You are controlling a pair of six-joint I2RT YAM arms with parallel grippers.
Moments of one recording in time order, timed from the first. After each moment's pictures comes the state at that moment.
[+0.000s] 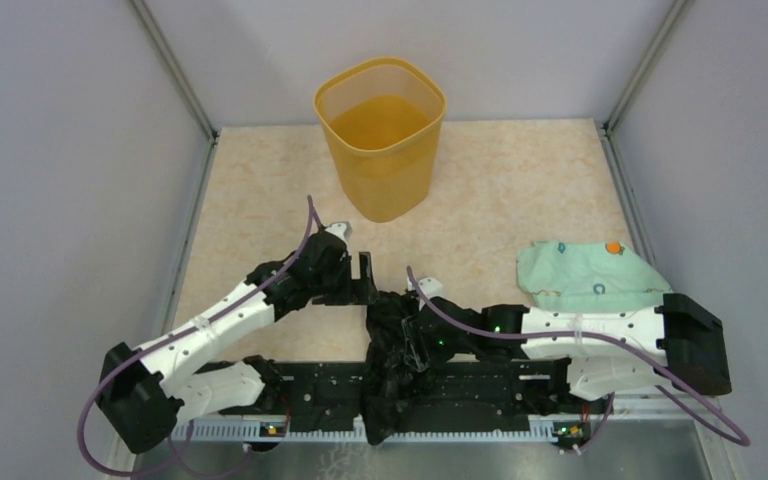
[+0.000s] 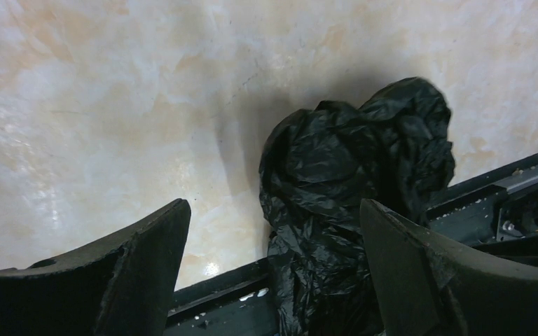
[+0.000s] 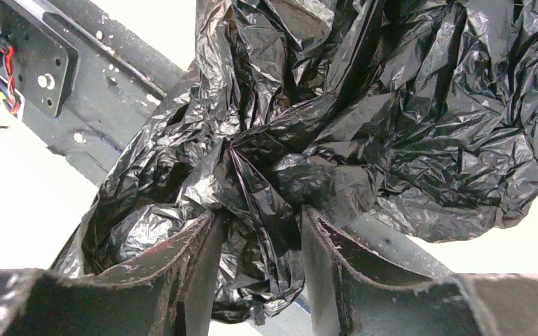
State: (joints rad) left arm -0.73 1.07 0.75 -0.58 0.01 -0.69; right arm 1.34 1.20 0.71 -0.38 0.15 0.81
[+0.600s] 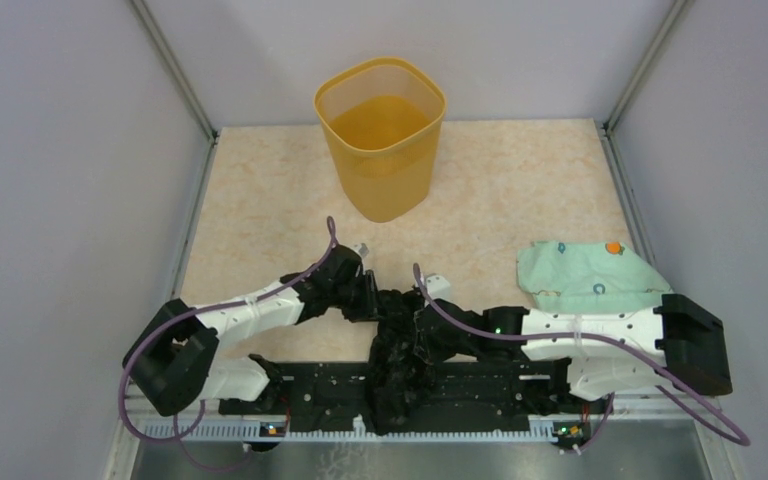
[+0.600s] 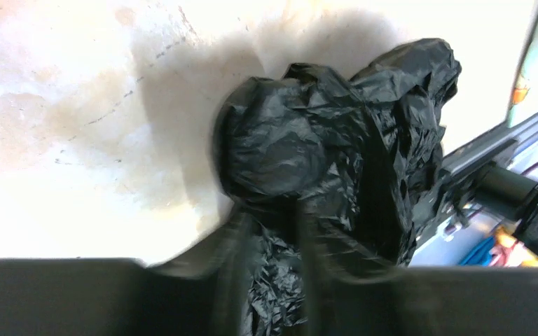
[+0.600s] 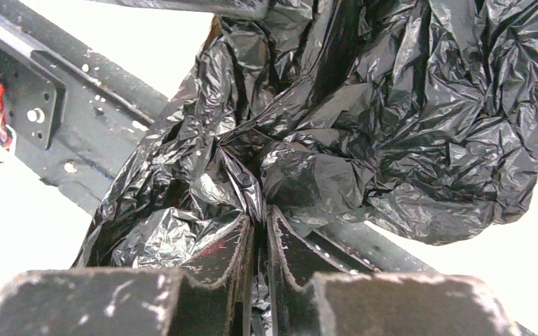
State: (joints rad) left arm -0.73 1.28 0.57 -0.20 0.26 -0.87; right arm 1.34 1.20 0.69 -0.35 0.23 0.86
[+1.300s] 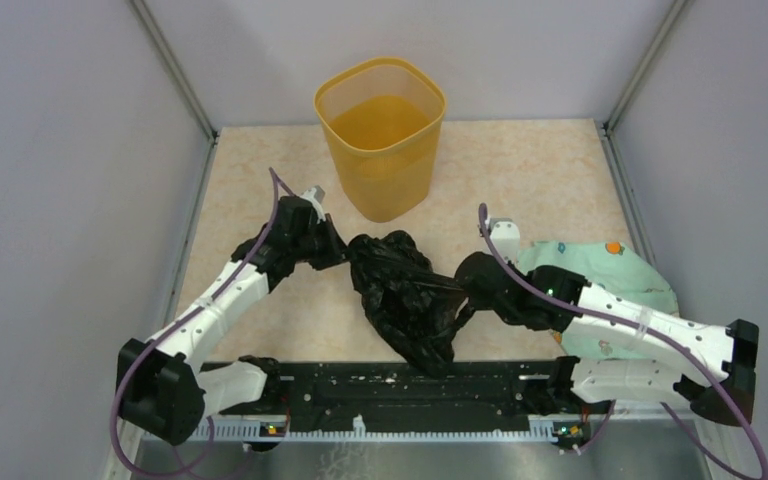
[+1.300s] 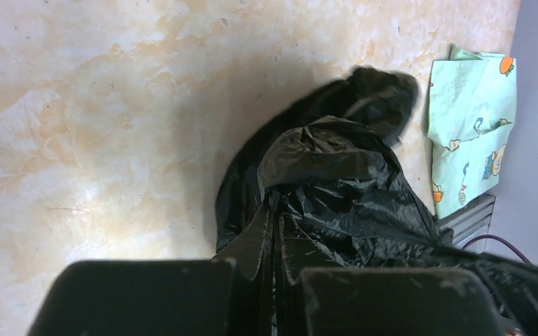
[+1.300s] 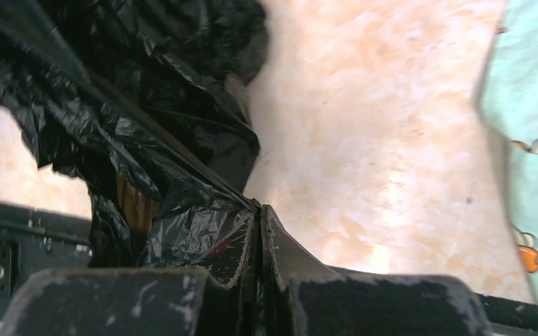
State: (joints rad) left arm -0.39 1.15 0.83 -0.41 0.25 -0.68; right arm 1.14 1.03 0.97 -0.93 0.62 0.92
